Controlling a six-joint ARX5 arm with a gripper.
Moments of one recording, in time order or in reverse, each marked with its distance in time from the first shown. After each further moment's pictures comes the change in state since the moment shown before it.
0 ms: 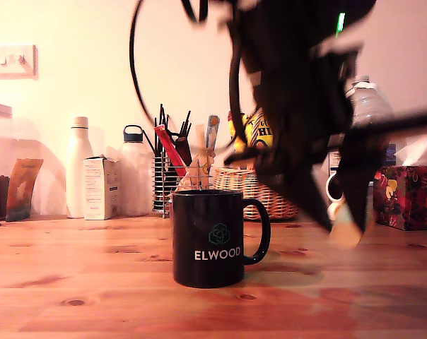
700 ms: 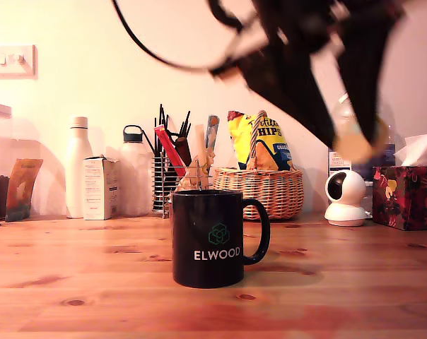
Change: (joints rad) arm -0.074 -0.209 0.000 -0.173 -0.039 0.022
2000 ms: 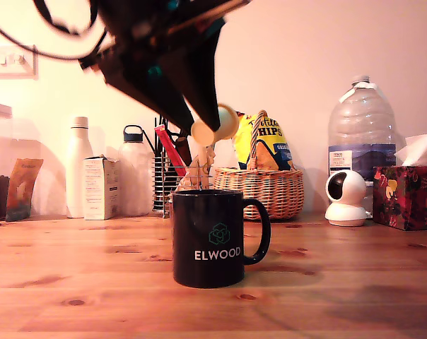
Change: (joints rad) arm 0.317 -0.322 -0.368 0.194 0.119 0.217
